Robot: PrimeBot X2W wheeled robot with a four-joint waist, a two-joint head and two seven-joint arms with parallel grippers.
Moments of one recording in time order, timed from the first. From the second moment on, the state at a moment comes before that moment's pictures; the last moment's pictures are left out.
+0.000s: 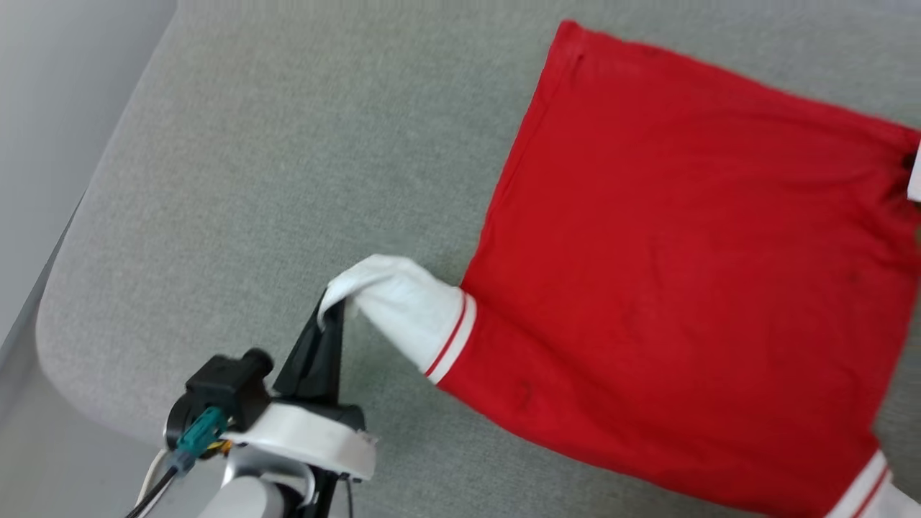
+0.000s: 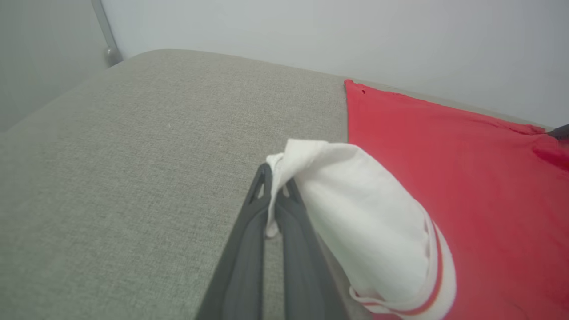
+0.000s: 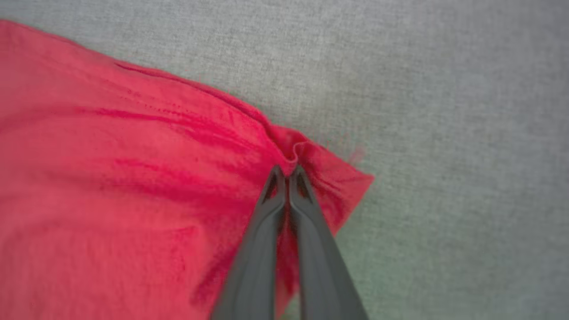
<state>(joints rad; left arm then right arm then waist) -0.17 0.34 -0.47 -0.05 -0.59 0.23 -0.22 -0.97 -0.35 -0.18 0.80 0.14 0.13 0.83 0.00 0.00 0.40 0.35</state>
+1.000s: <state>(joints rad) 0.14 0.49 -0.35 -0.06 -0.68 0.37 -0.11 0.25 -0.11 -0.25 0.01 0.33 0.13 0.88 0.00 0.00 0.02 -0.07</state>
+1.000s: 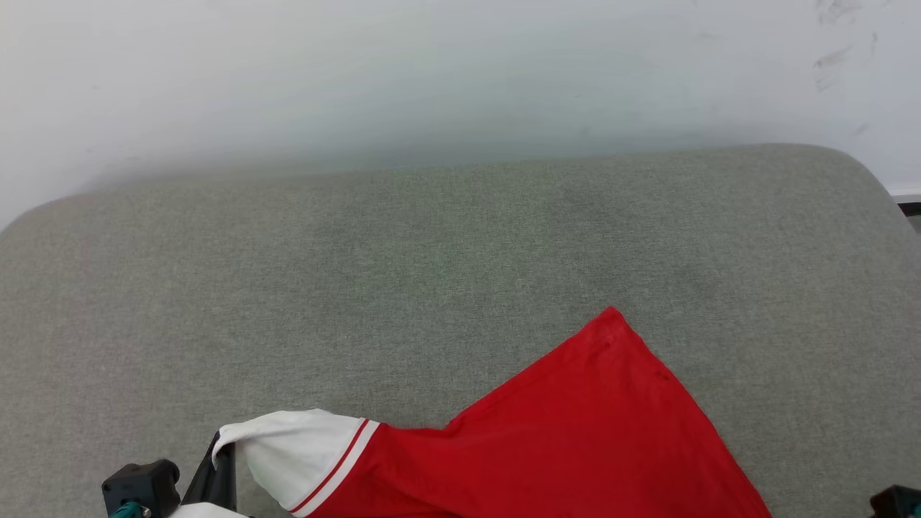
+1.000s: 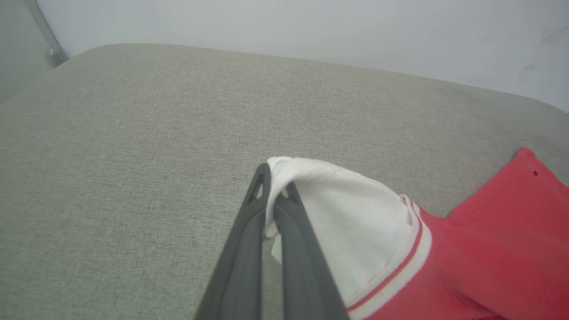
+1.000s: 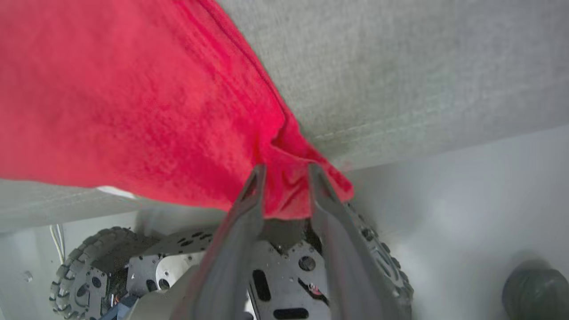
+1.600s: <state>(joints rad) 0.07 0.47 -0.36 -0.05 -0.67 0.35 -0.12 -0.07 -0.17 -0.14 0.09 0.34 0.13 0.17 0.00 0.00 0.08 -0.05</state>
